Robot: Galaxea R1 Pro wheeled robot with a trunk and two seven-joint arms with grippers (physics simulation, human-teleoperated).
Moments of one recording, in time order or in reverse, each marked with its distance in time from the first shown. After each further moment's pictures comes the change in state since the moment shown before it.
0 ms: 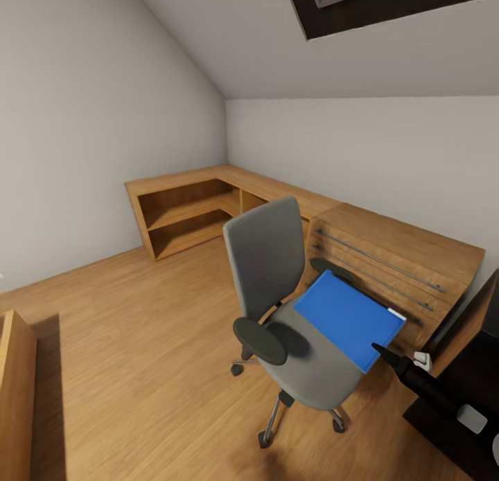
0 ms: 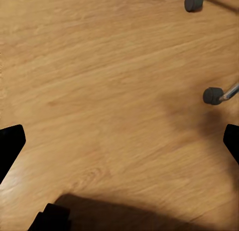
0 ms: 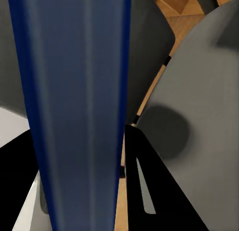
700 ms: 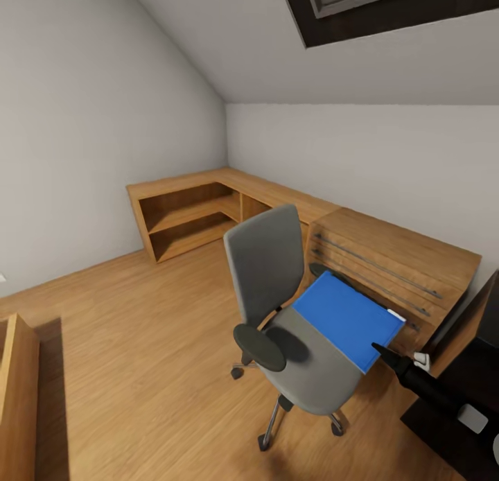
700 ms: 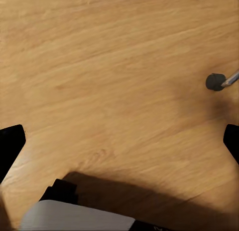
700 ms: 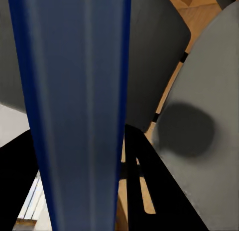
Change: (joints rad) left arm 0.000 0.003 0.003 0.061 0.004 -0.001 0.007; right arm 0.000 -0.001 0.000 -0.001 -0.010 0.081 0.018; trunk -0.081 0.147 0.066
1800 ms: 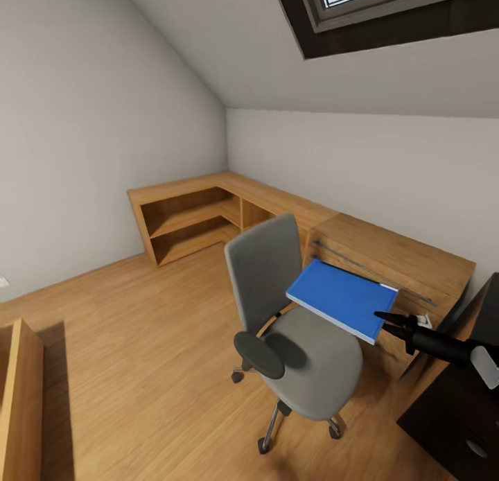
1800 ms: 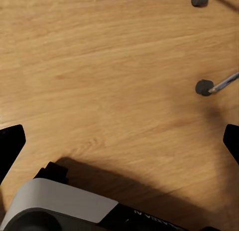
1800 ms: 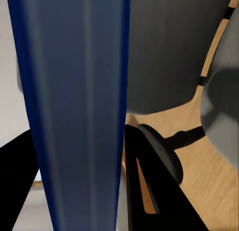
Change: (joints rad) left arm 0.000 -0.002 0.003 0.026 0.100 -0.003 -0.005; right arm 0.000 -0.031 -0.008 -0.493 0.008 0.753 -0.193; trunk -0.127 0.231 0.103
